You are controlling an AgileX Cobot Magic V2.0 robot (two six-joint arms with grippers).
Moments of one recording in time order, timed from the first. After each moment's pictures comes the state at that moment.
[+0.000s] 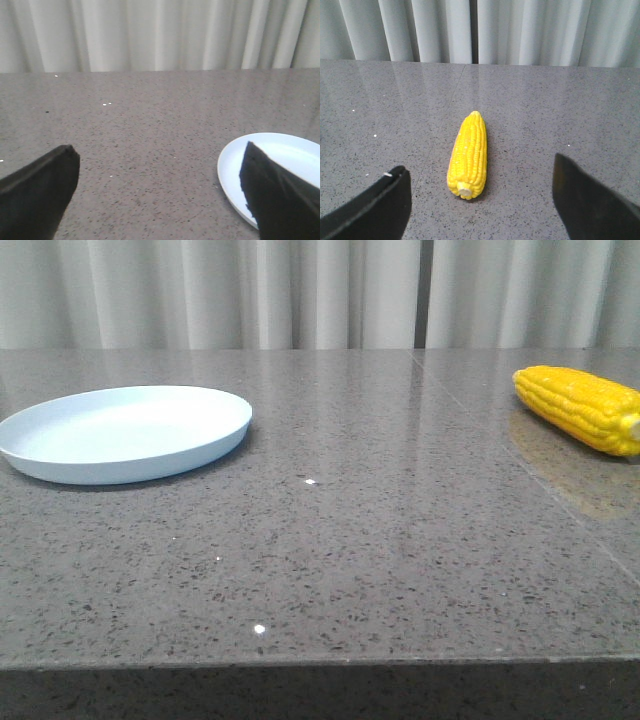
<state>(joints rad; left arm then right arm) -0.05 0.52 -0.52 0.10 0.30 -0.04 0.01 0.35 -0.49 0.22 0.39 -0.14</state>
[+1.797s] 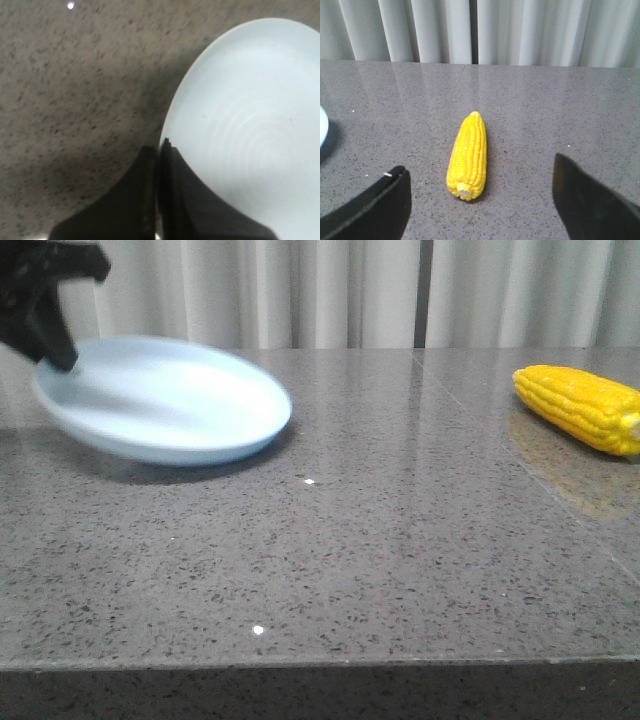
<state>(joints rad) -0.24 1.54 -1.22 -0.16 0.69 -0.01 0.01 0.35 -0.49 0.22 0.39 -0.14</state>
